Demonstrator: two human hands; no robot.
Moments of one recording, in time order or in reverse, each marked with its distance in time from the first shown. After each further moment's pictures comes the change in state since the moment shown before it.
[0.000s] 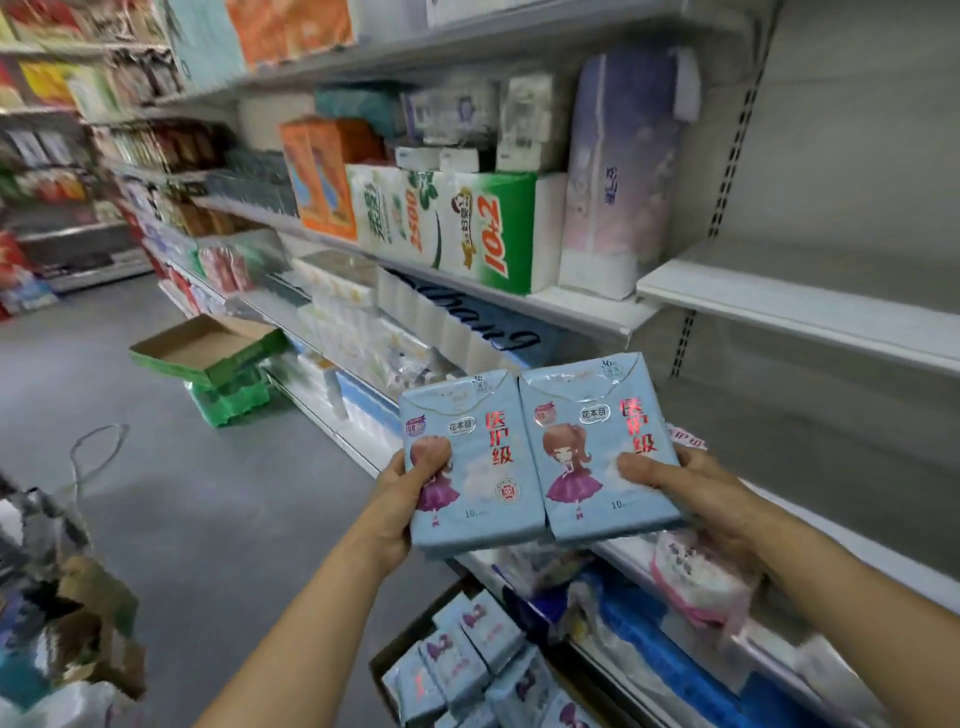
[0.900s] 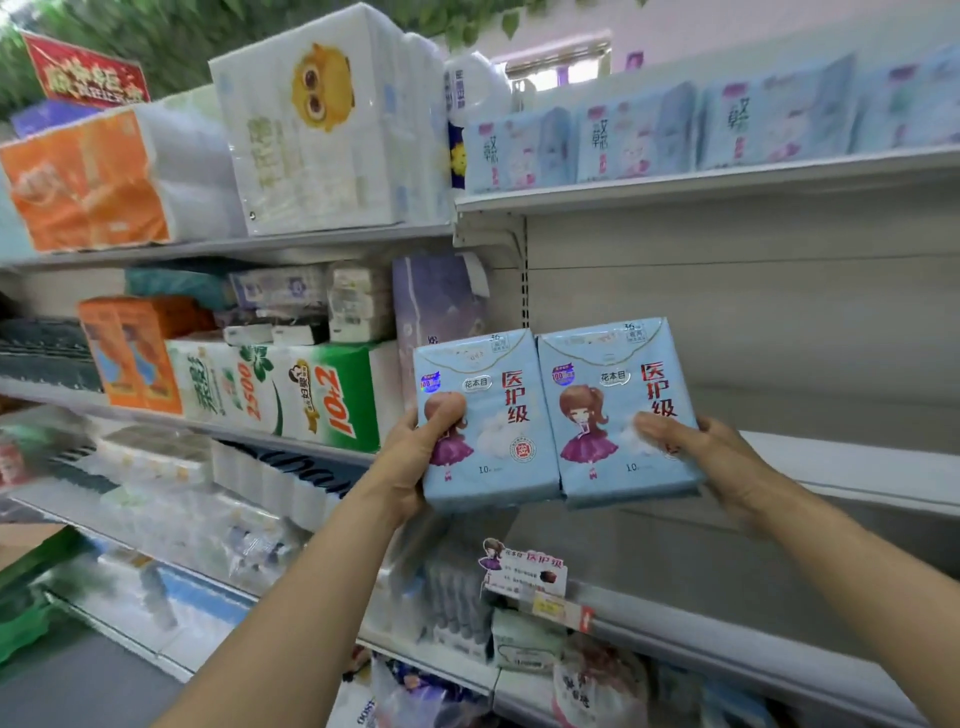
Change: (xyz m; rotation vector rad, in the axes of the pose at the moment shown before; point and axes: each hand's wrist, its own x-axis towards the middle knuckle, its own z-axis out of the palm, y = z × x) left_hand 0.042 0.133 0.219 0.093 -0.472 0.195; right_hand -0.073 -0.134 -0.134 0.039 0.456 -0.389
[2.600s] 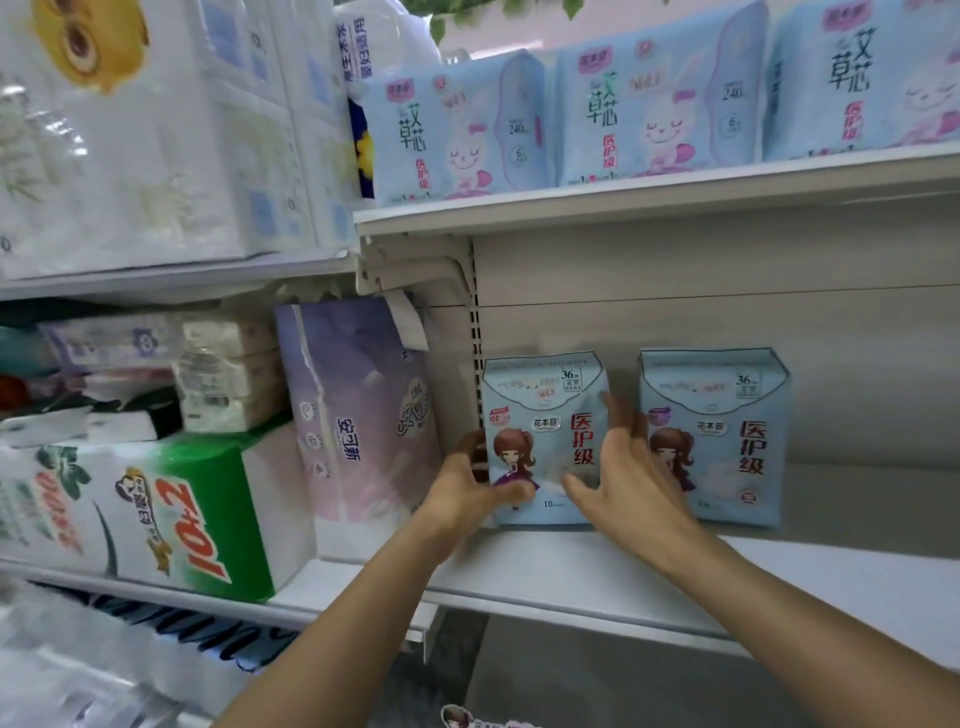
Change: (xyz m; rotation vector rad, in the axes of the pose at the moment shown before) left_hand 0.242 -0.049 0.072 0.494 -0.216 0.108; right_hand 0.176 0.011 0.039 -1.133 0.349 -0.196
